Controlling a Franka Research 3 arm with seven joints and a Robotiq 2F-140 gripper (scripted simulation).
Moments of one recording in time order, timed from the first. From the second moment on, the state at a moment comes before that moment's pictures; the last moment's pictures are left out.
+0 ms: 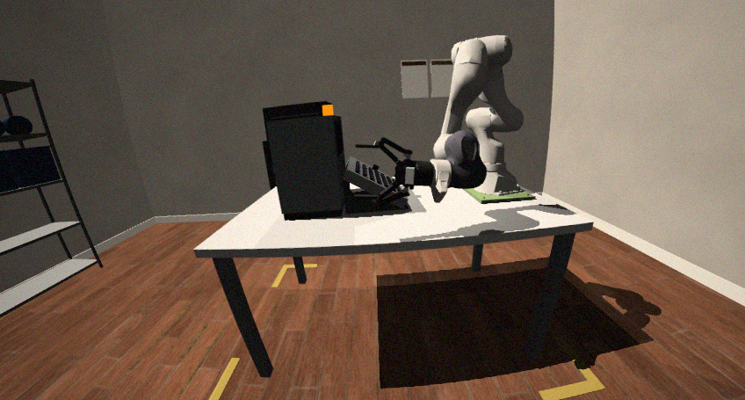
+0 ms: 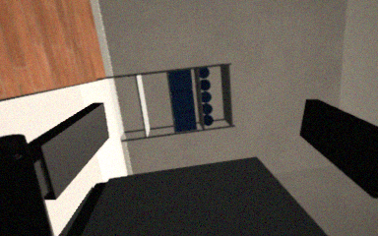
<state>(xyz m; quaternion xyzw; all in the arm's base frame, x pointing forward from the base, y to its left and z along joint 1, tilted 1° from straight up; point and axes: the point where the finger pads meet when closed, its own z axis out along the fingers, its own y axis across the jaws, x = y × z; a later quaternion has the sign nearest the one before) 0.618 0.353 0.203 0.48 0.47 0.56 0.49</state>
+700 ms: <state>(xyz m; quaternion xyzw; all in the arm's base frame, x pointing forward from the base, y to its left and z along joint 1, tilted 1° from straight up) 0.617 0.347 0.294 0.49 0.46 0.56 0.48</state>
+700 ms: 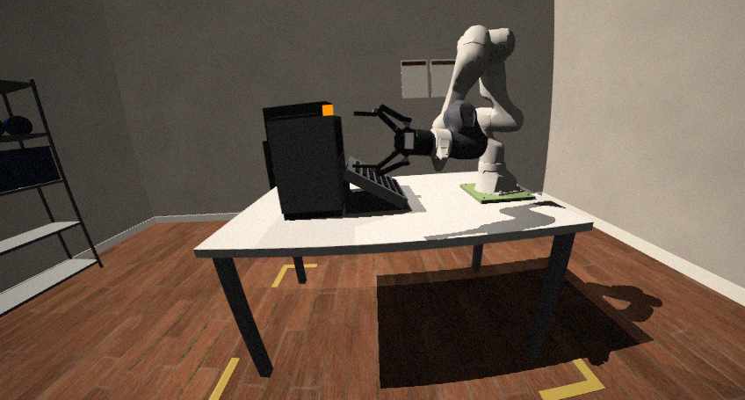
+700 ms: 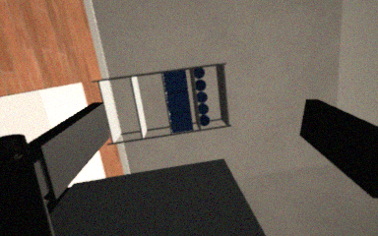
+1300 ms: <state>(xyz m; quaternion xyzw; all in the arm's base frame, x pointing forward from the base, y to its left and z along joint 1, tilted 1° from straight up) 0.580 0.213 0.286 0.58 0.51 0.48 0.42</state>
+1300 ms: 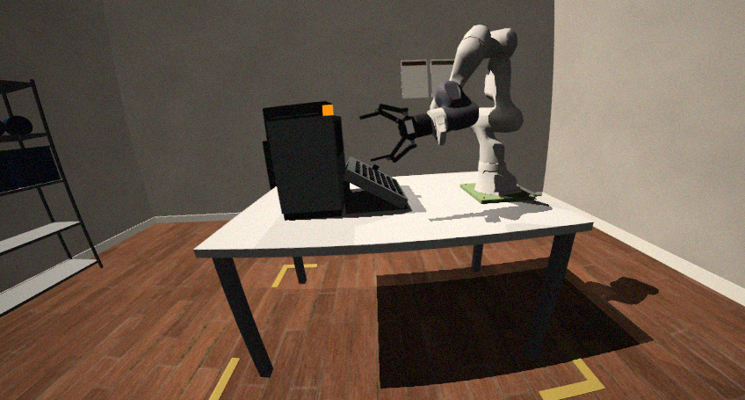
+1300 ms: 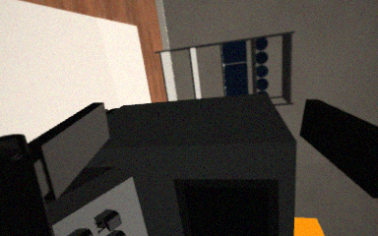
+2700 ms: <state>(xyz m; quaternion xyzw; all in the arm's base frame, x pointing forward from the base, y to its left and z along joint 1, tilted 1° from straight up) 0.505 0.022 0.229 0.67 0.62 0.30 0.26</state>
